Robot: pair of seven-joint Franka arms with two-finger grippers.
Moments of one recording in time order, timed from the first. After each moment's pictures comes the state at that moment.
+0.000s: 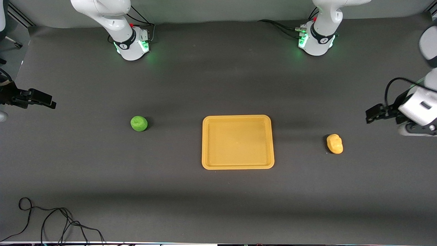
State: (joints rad) left arm 0.04 0.09 -0.05 -1.76 0.02 1.87 0.03; right arm -0.09 0.08 0.03 -1.50 0.00 1.50 -0.01
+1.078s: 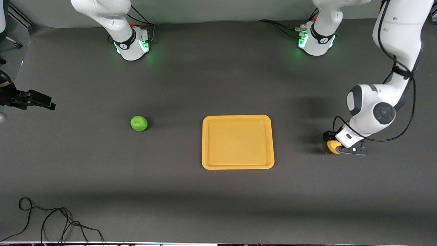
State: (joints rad) left arm 0.05 0.45 -0.05 -2.14 0.02 2.58 0.09; right arm -0.09 0.08 0.02 -1.51 0.00 1.51 -0.01
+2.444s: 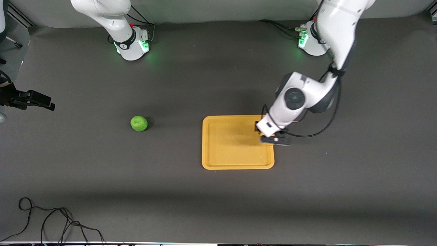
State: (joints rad) left arm -0.42 0.50 -0.13 -1.94 -0.06 2.48 -0.39; right arm -0.09 0.08 0.02 -1.51 0.00 1.52 -0.01
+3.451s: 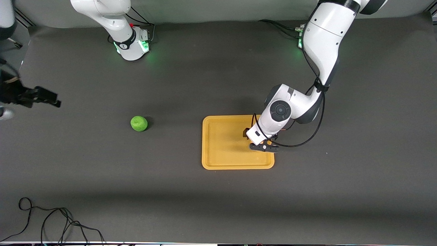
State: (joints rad) left arm -0.44 0.61 -0.12 -1.81 -0.05 2.49 -0.40; right arm -0.02 -0.01 0.03 -1.61 0.00 1.55 0.02
